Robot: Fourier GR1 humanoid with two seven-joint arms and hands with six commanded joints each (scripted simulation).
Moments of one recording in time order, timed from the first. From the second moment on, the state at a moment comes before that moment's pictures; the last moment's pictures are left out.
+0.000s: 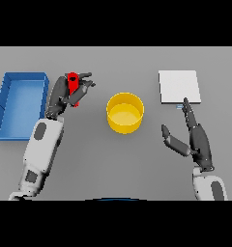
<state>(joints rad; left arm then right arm) -0.53 0.03 0.02 -1.06 -0.11 0.03 -0.13 0.10 -0.09 0.10 -1.70 0.20 -0.01 -0.14</state>
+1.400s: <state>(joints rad) -1.01 0.29 -0.69 -0.90 -0.87 -0.30 0.07 0.13 -0.05 0.11 -1.73 0.17 0.01 -0.07</state>
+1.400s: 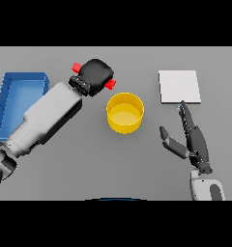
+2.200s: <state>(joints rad) -1.22 0.26 -1.03 -0.78 -1.18 -0.33 -0.16 0.10 -0.05 0.10 -1.71 0.19 -0.03 -0.10</state>
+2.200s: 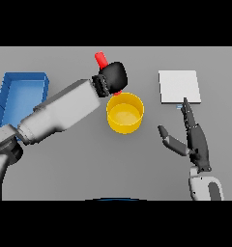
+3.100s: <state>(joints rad) -1.62 0.33 -1.00 -0.58 -1.30 -0.24 -0.24 0.10 -0.04 0.11 -1.71 0.20 -0.04 -0.13</state>
